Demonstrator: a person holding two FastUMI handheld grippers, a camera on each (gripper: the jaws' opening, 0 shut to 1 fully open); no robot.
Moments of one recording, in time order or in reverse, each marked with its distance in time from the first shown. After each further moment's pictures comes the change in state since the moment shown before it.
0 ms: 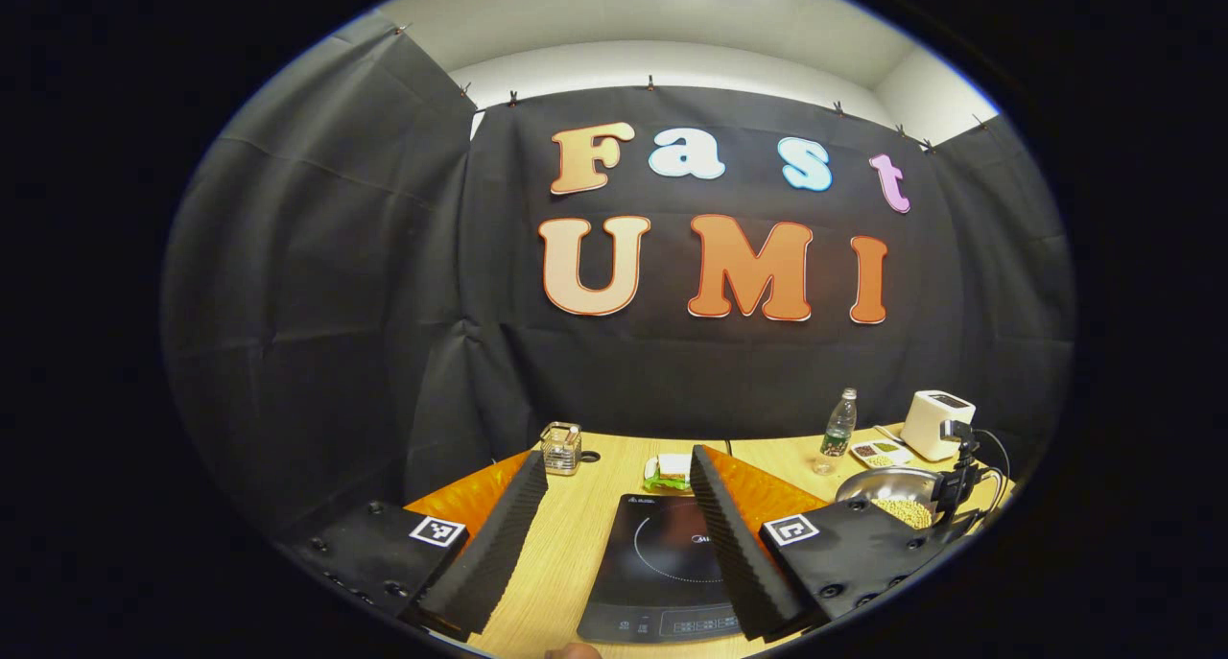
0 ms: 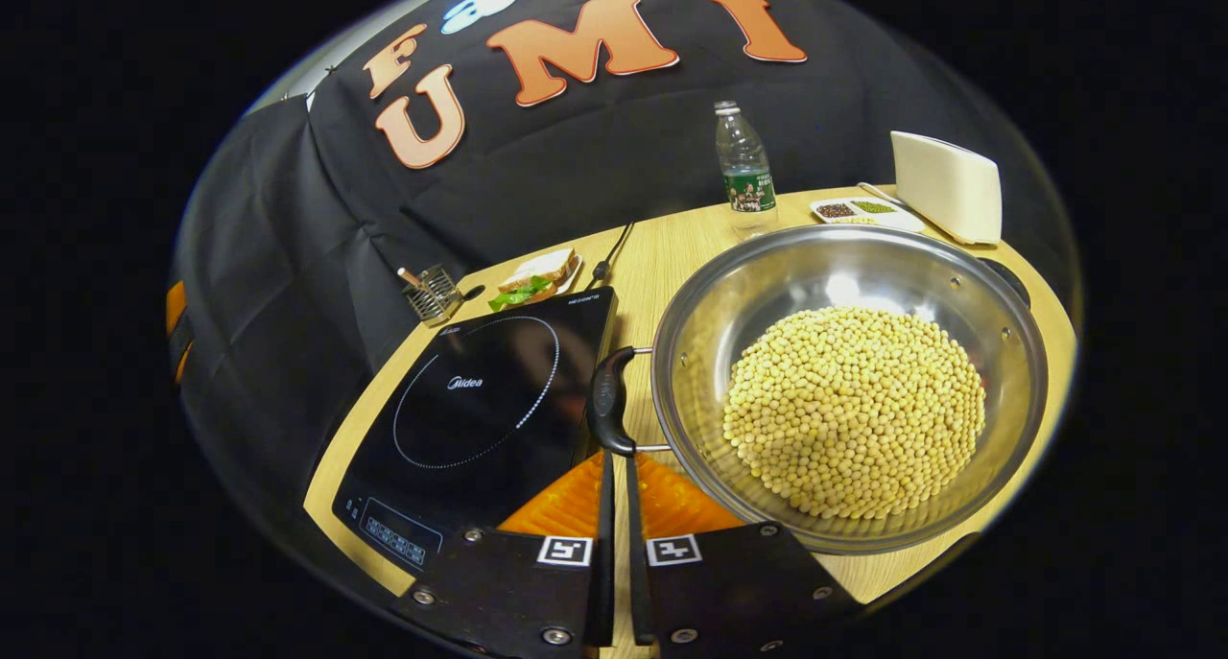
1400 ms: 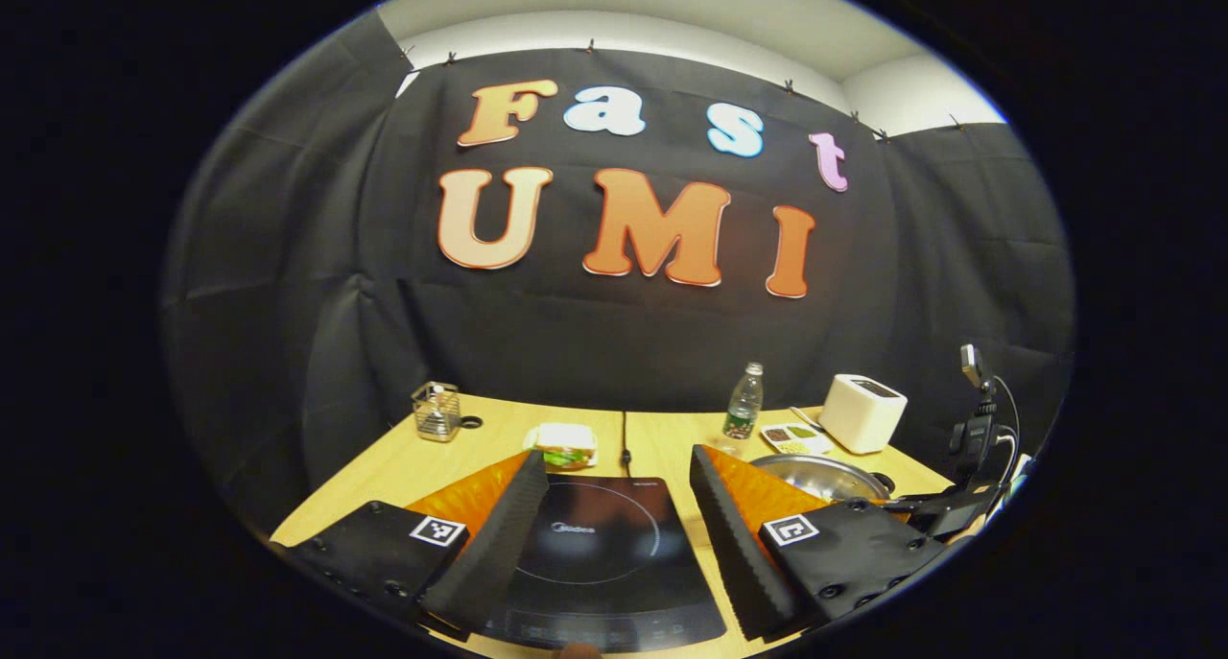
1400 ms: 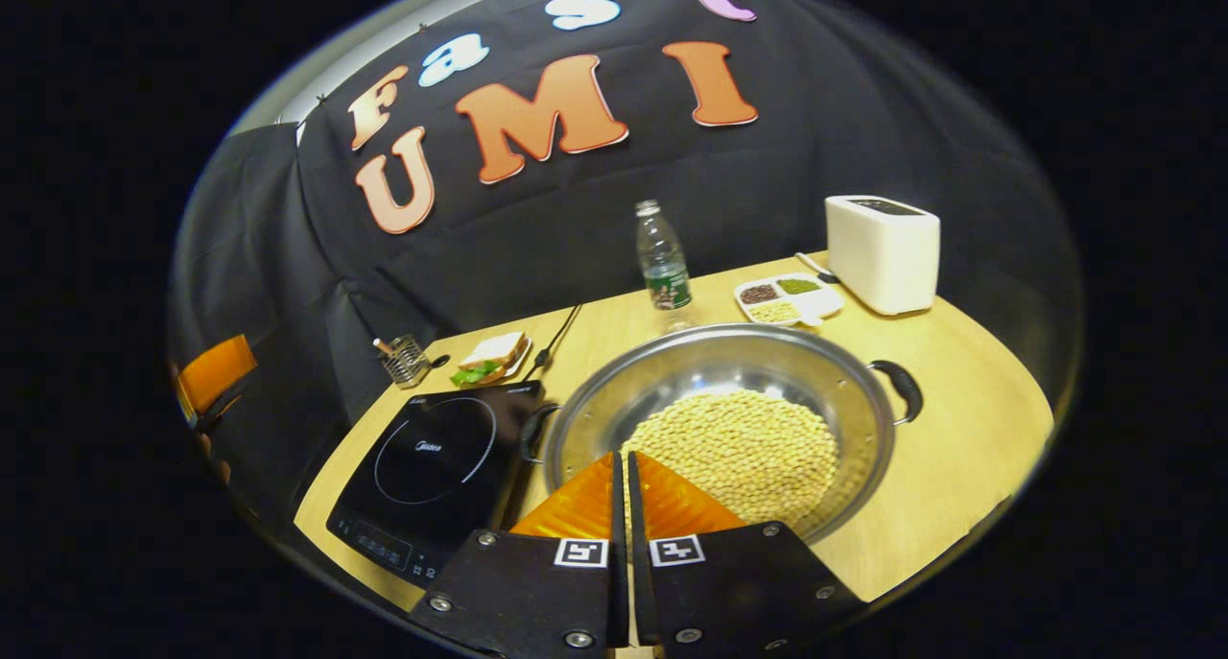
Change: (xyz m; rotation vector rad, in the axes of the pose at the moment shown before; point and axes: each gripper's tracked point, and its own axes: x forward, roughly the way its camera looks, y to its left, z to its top) left arm 0.033 -0.168 -0.050 -0.044 0.121 -0.256; right arm -0.076 -0.095 0.077 0.012 -0.205 -0.108
